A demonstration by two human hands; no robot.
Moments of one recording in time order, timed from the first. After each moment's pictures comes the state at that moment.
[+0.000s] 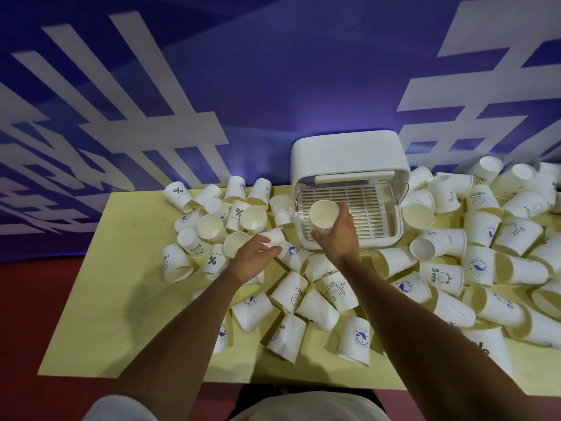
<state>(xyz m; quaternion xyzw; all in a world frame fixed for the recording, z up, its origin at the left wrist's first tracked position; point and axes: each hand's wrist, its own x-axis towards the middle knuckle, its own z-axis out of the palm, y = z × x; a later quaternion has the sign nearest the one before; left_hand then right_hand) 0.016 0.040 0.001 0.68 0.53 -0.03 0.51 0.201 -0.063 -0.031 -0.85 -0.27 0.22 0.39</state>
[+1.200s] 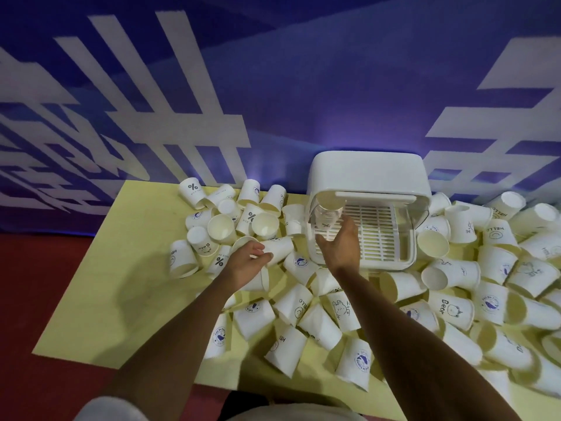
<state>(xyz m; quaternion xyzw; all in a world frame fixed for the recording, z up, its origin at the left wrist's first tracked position) -0.013 0.066 -0.027 0.66 0.55 0.05 0.52 0.192 -0.034 -0.033 -0.87 -0.27 0.20 0.36</state>
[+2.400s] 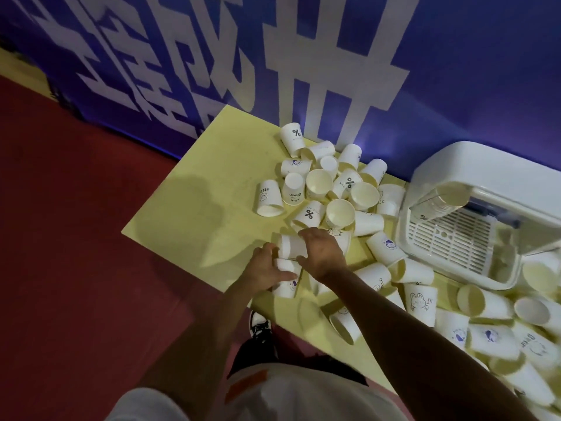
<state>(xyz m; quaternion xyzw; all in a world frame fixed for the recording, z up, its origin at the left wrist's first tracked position) -0.204 0.013 -0.095 0.60 0.62 0.03 0.51 -0.025 -0.001 -0.057 -0.68 -0.70 0.22 0.04</state>
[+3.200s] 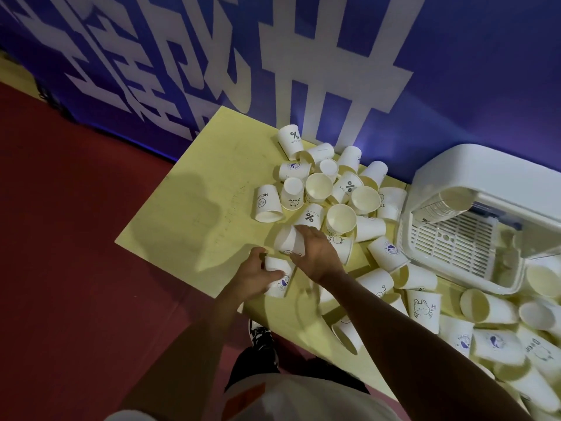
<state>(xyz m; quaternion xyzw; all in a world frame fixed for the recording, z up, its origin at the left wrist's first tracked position) -0.219 0.026 -0.092 0.49 0.63 0.07 0.60 -0.032 0.017 -0.070 -0.68 -0.66 0.28 0.16</state>
